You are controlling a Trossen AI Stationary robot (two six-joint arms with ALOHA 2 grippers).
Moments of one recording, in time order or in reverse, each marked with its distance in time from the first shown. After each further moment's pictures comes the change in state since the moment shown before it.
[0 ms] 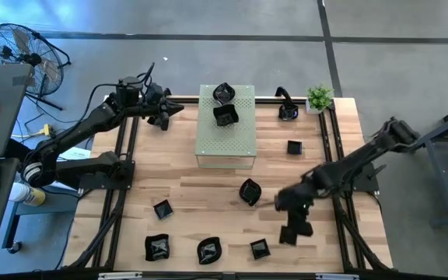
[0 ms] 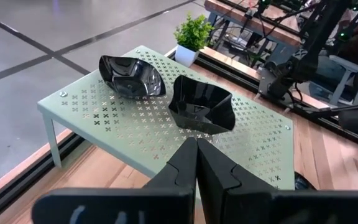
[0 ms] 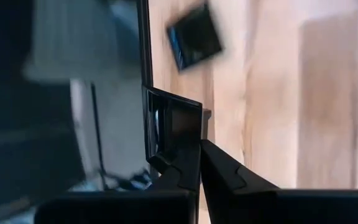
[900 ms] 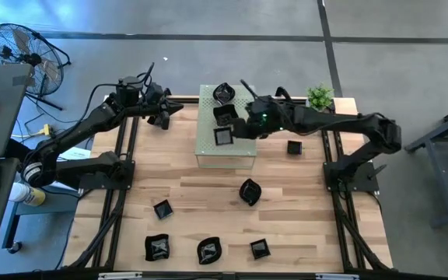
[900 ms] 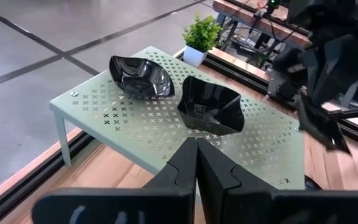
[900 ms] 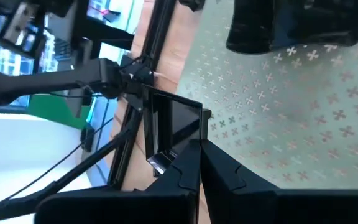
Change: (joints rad) left arm 0.000 0.000 0.000 0.000 -0.037 0.000; right arm -0.709 0.184 0.370 0.235 0.264 0.401
